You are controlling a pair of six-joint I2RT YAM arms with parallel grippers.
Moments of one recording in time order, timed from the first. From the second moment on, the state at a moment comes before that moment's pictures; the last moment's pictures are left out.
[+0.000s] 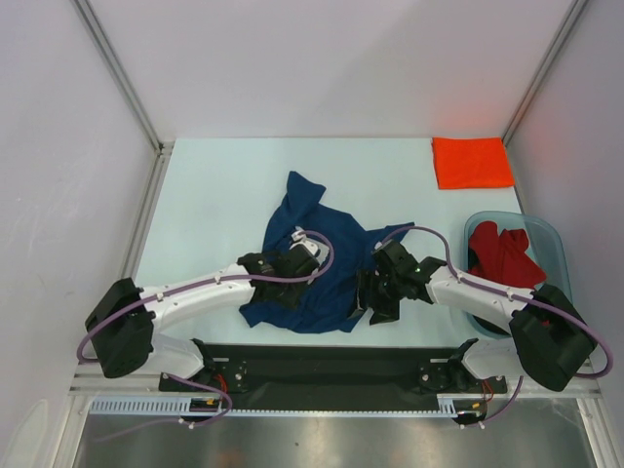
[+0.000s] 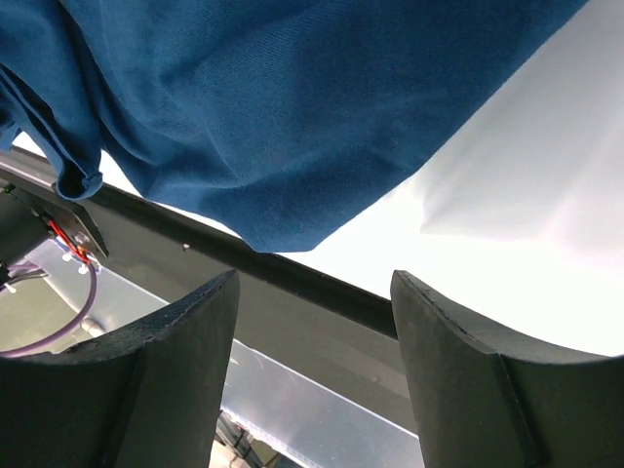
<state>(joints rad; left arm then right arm) -0.96 1.36 0.88 -0.71 -0.28 -0.46 0.73 1.32 0.67 -0.48 -0.33 0.87</state>
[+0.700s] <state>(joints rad) -1.00 1.47 0.87 -0.67 -0.31 -0.45 0.73 1.28 0.65 -0.47 -0.33 0.89</state>
